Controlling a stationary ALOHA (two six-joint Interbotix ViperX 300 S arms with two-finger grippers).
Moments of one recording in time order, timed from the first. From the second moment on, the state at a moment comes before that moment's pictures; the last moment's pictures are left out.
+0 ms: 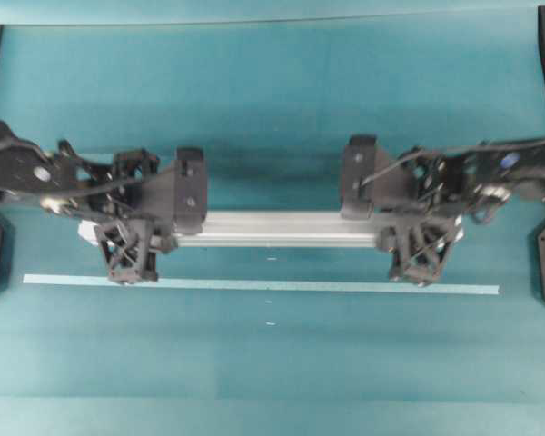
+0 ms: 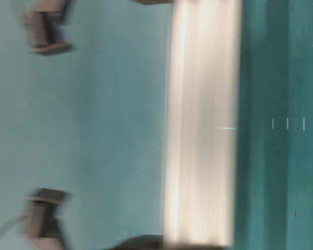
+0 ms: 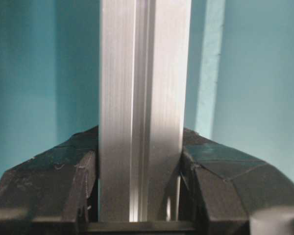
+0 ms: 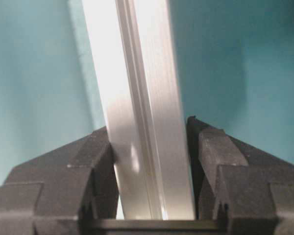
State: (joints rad) left arm 0.07 -0.21 0.63 0.03 0.69 0.02; right arm -0.13 -0.23 0.64 0.12 0.83 -0.02
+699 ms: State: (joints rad) left arm 0.06 -0.30 0.28 0.02 1.14 0.02; right arm -0.11 -0.29 0.23 0.13 1.40 0.07
